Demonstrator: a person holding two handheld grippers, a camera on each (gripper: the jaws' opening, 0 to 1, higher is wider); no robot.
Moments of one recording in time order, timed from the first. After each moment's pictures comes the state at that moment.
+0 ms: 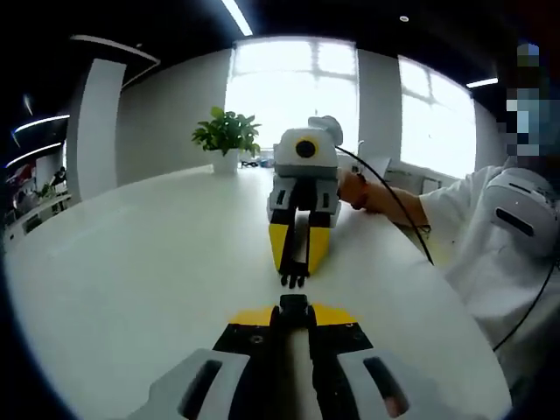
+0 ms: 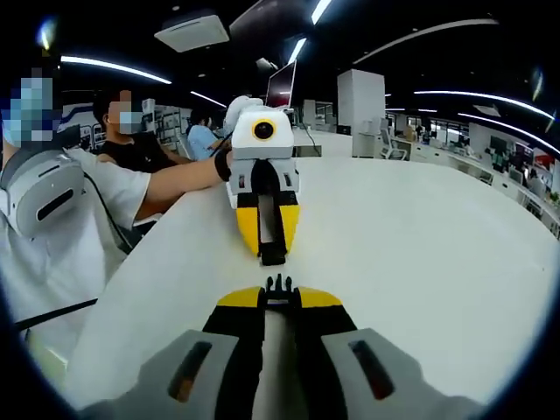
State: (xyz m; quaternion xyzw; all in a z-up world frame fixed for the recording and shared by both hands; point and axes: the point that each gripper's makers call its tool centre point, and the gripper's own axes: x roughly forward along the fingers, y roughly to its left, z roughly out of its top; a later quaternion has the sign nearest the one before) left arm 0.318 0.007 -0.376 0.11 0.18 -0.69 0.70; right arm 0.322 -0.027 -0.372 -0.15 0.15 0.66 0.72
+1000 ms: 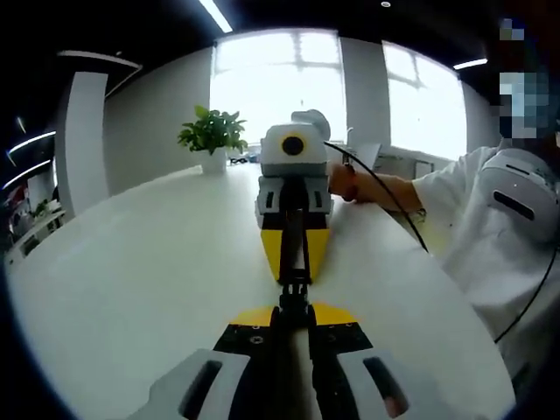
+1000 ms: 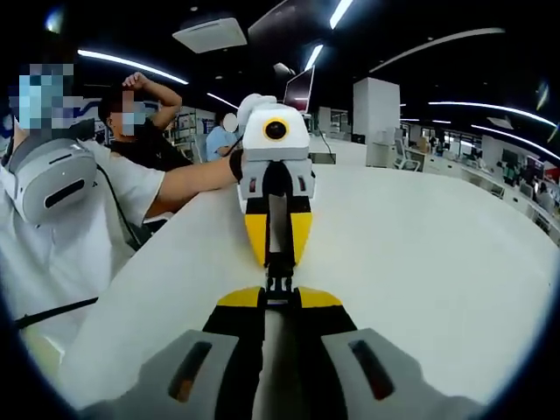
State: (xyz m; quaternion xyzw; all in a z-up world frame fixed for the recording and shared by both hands) left arm 0.306 -0.001 -0.378 0.15 0.17 -0.70 0.68; right arm 0.314 -0.019 -0.373 -0.15 0.13 0.68 0.70
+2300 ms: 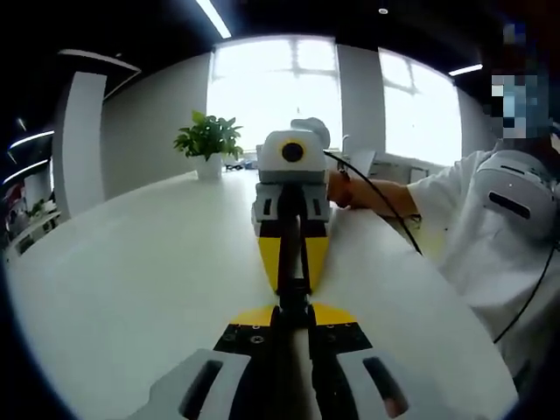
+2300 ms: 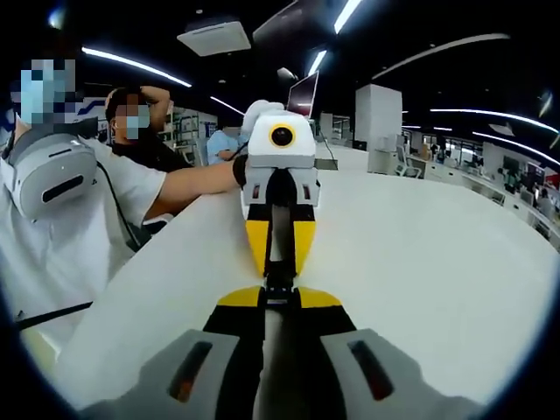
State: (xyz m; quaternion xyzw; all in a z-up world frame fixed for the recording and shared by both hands) left arm 0.311 -0.002 -0.376 0.13 0.16 -0.71 0.67; right arm 0.308 -0.012 -0.372 -0.15 0.11 0.69 0.70
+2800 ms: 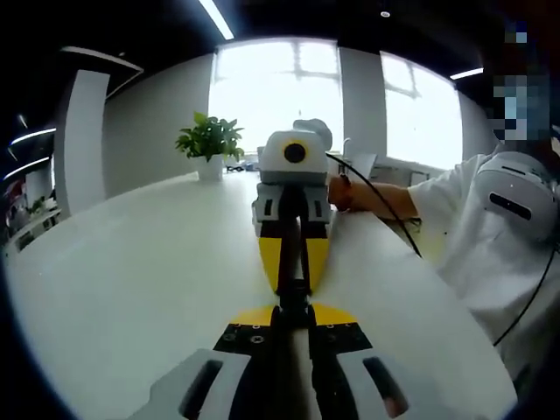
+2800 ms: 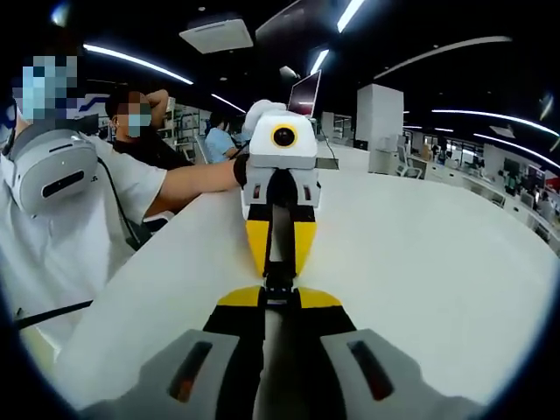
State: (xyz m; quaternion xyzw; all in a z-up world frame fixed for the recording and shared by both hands) left arm 0.312 -0.001 -0.376 0.12 0.16 -0.71 0.68; right arm 0.306 -0.014 -0.372 -0.15 0.11 0.69 0.70
